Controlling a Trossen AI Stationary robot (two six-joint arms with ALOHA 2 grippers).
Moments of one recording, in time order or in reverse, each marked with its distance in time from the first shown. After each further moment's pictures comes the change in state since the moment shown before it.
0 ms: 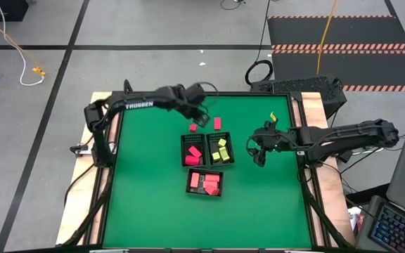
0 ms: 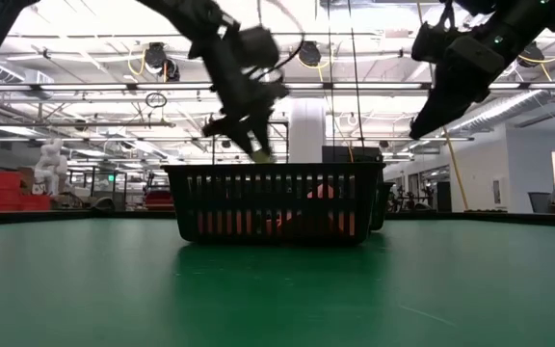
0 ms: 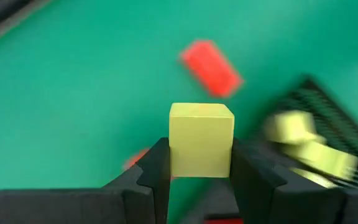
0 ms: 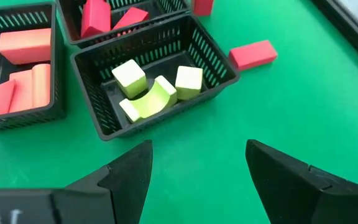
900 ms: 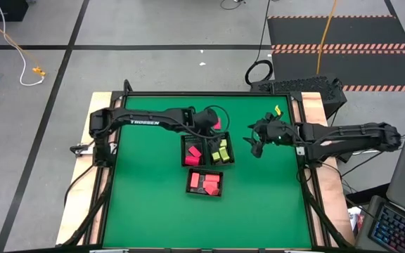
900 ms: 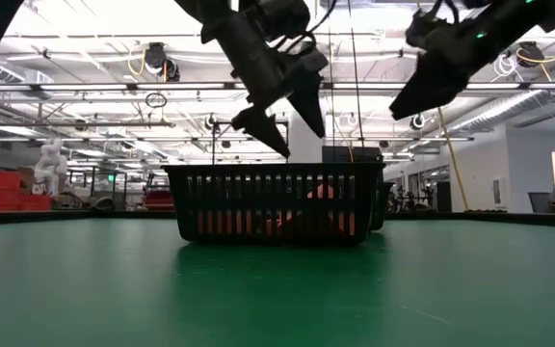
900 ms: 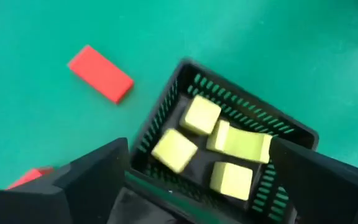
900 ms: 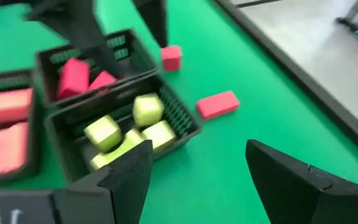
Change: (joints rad) left arm -0.230 0.036 0.000 0.170 -0.096 -0.012; right arm -0.096 -0.033 0.000 0.144 0.044 -0.088
